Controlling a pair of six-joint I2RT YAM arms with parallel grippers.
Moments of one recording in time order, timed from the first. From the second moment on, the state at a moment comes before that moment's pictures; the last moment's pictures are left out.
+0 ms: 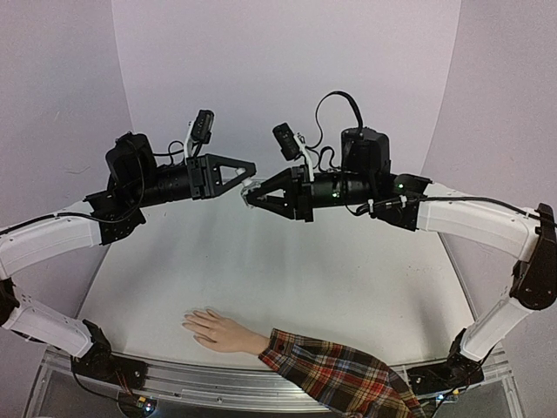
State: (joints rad) left arm -0.76 1.25 1.03 0.39 0.66 -0.72; right arm 0.91 1.58 1.39 0.05 -0.66 0.17
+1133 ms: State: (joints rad) left arm -0.77 1.24 1.08 0.11 0.34 -0.67; right arm 1.11 1.61 1.39 0.01 0.23 -0.09
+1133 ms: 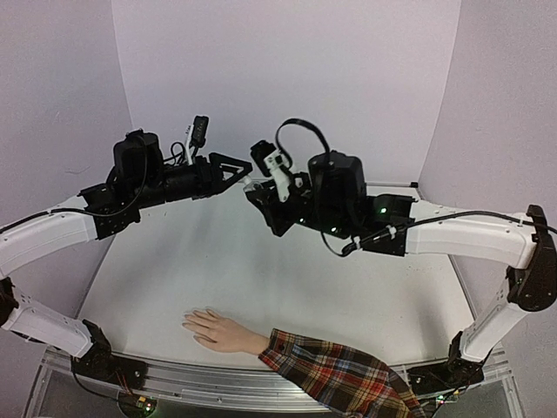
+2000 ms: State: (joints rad) left arm -0.75 1.27 1.05 0.40 0.74 -0.74; right arm 0.88 1.60 1.36 0.22 -0.73 0.36
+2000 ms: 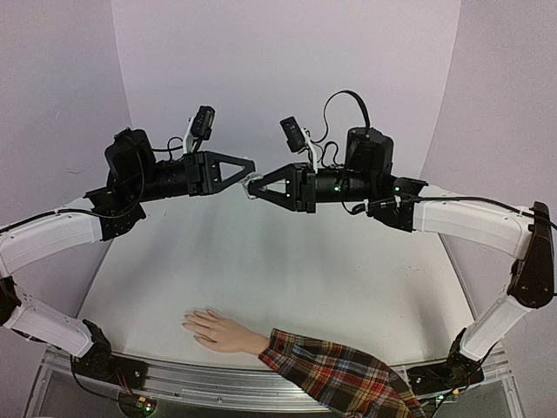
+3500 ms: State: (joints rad) left arm -0.75 1.26 1.04 0.44 0.73 -0.76; right arm 0.95 1.54 1.36 0.09 -0.57 0.18
